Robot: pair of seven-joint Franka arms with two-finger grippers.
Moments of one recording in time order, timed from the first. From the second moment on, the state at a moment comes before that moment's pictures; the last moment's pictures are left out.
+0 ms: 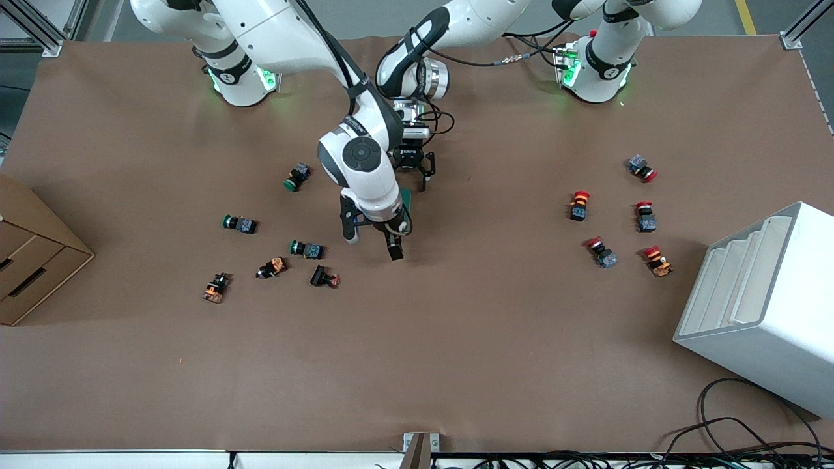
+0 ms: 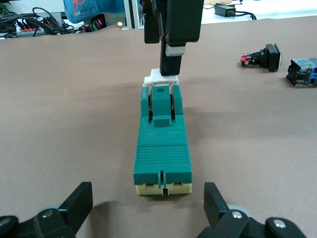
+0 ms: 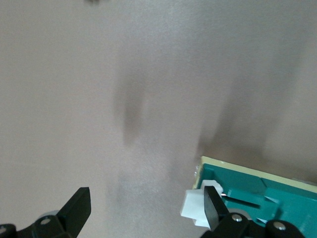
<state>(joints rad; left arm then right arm) -0.99 0.81 -0.34 -1.91 1.78 1.98 -2.53 0.81 0.64 -0.09 -1.76 0.08 2.57 2.08</state>
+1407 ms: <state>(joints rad) -0.99 0.81 -0.34 -1.91 1.78 1.98 -2.53 0.47 0.46 -0.10 -1.59 0.08 1.99 0.93</state>
